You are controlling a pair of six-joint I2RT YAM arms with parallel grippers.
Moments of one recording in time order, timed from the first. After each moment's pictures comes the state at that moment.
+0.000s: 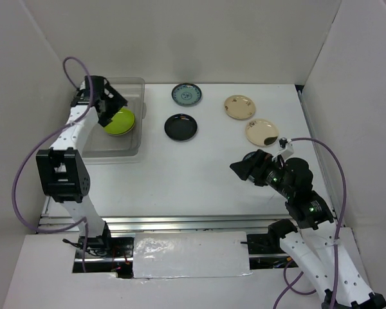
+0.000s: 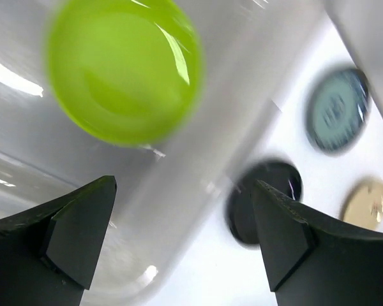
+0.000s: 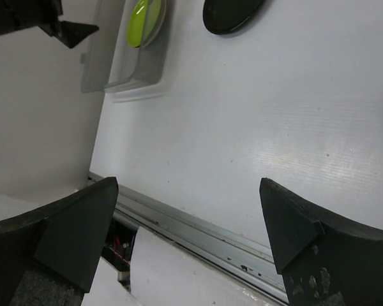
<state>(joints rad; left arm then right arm) 0.10 1.83 1.59 -0.60 -0.04 -0.81 0.33 0.49 0.67 -0.50 -0.24 0.74</state>
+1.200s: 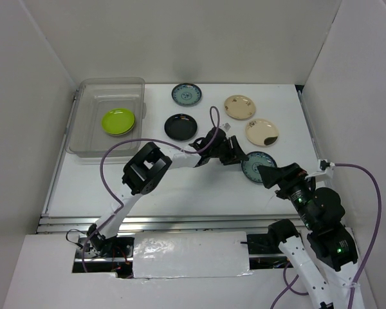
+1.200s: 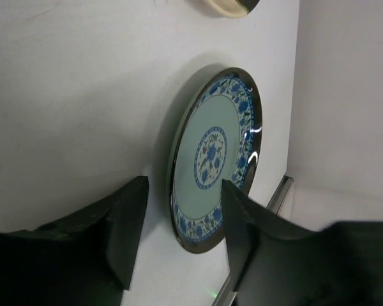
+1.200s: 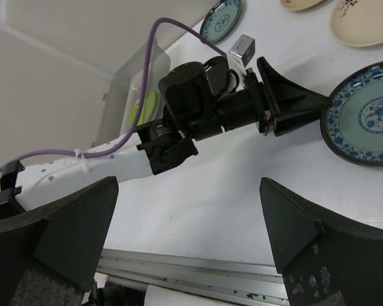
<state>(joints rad) -0.81 2.39 1.65 0.22 0.32 -1.06 0.32 0.20 0.80 -0.75 0.08 0.83</state>
